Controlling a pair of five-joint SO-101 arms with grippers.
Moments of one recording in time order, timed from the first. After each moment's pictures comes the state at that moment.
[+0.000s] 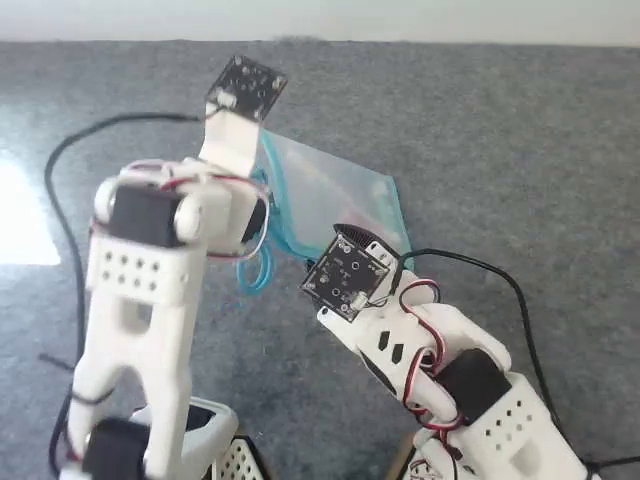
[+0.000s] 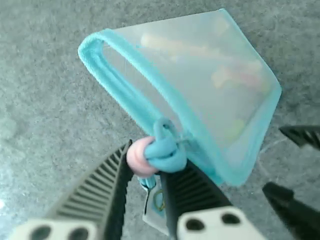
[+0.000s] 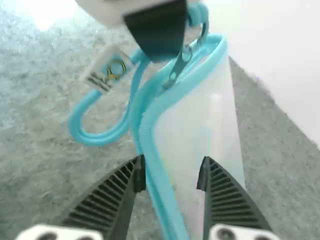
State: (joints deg) left arm 8.2 -20.3 -1.3 96.7 -4.4; right arm -43.5 -67.3 54.2 50.1 20.2
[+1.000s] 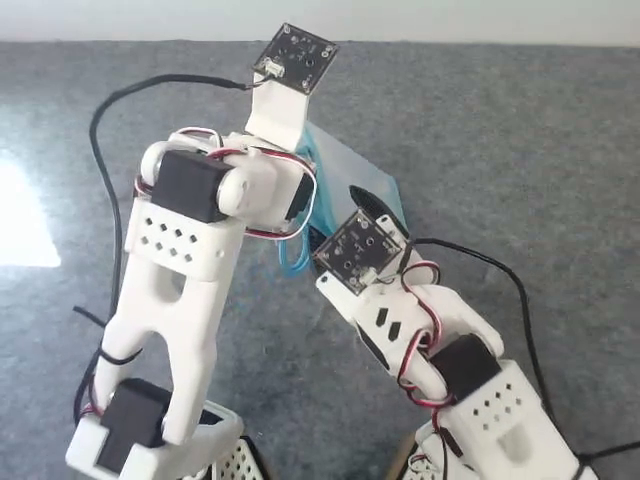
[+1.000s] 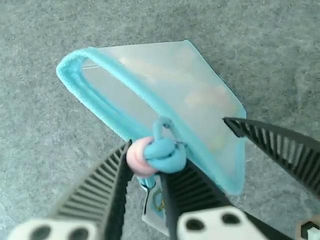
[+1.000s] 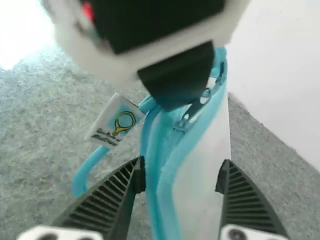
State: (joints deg) left arm 16.8 -11.3 -15.1 98.8 0.4; right arm -39.1 -61.8 55.5 37.2 17.6
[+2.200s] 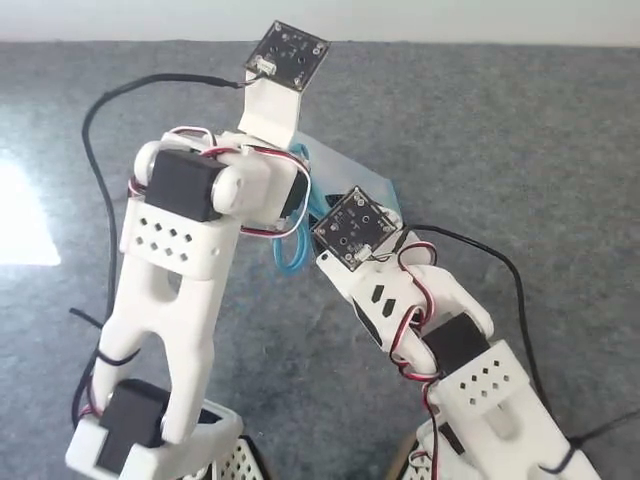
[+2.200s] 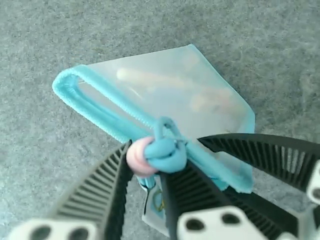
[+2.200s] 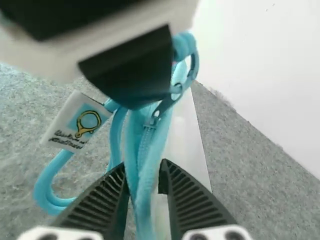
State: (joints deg) left arm 15.3 -11.2 -15.1 98.8 0.4; right arm -36.9 -55.8 54.3 32.3 19.0
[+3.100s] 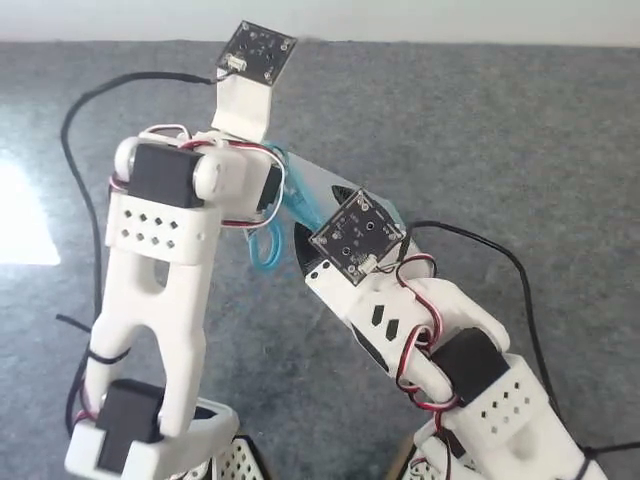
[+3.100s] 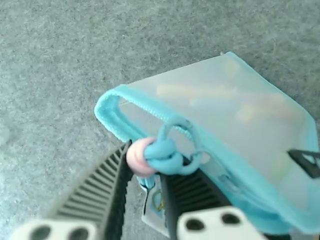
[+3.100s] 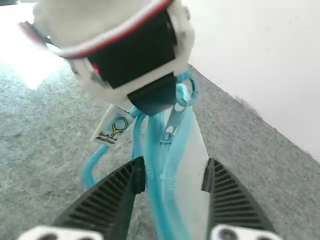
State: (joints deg) left arm 9.1 -11.2 -11.2 98.2 -1.5; right arm -42.7 -59.3 44.3 46.0 12.9
